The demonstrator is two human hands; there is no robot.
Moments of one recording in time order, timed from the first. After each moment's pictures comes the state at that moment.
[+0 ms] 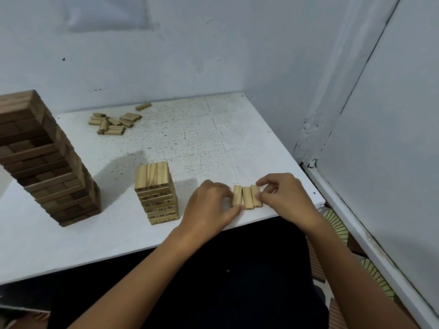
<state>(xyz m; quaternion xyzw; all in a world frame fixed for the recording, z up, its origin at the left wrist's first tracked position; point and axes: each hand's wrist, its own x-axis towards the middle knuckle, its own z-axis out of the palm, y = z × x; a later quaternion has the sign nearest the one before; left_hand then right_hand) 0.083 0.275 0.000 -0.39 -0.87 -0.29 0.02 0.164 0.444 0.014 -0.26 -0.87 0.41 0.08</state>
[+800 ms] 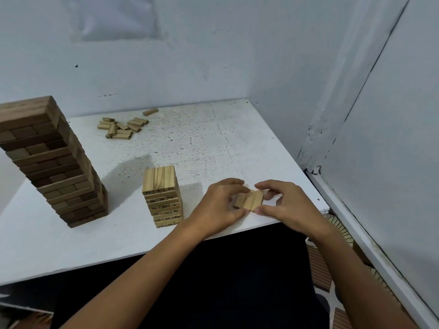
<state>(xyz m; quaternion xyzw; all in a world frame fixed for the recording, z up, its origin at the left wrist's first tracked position) 0.063 0.286 -0.006 -0.43 -0.82 -0.37 -0.06 0.172 0.448 0.014 -0.17 -0.88 0.43 0.07</state>
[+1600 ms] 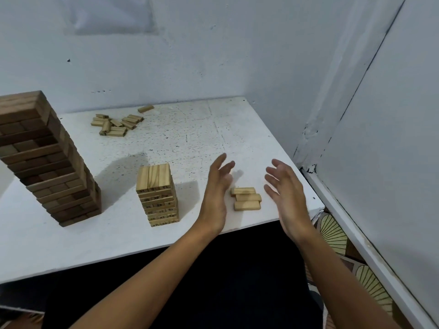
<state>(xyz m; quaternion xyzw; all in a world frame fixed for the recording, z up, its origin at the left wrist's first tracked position) 0.087 0.301 0.001 -0.22 -0.61 -0.74 -0.18 0.161 0.423 0.013 -0.25 -0.62 0.70 0.25</state>
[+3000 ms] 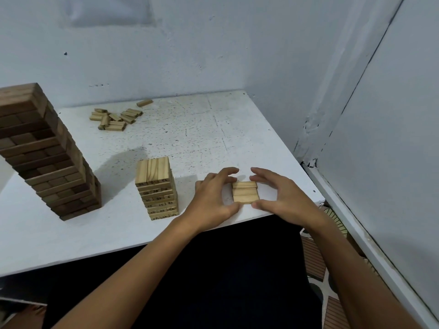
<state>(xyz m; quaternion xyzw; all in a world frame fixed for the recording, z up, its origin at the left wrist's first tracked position) 0.070 0.279 -0.009 -0.38 -0.84 -0.38 -0.10 0.172 0.455 0.006 -0.11 -0.89 0.44 0.04</state>
